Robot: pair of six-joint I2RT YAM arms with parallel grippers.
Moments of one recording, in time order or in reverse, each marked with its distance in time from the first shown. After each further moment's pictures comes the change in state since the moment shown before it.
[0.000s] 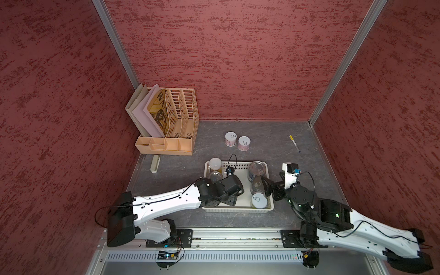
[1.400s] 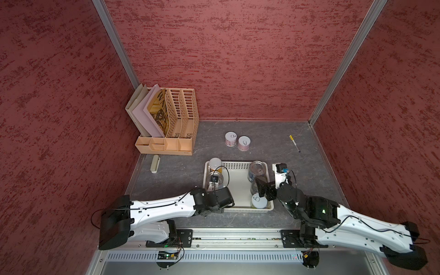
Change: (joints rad) left arm -0.031 -0.076 -0.192 -0.074 -0.107 -0.232; right arm -0.001 0.122 0.000 0.025 -0.004 -0.010
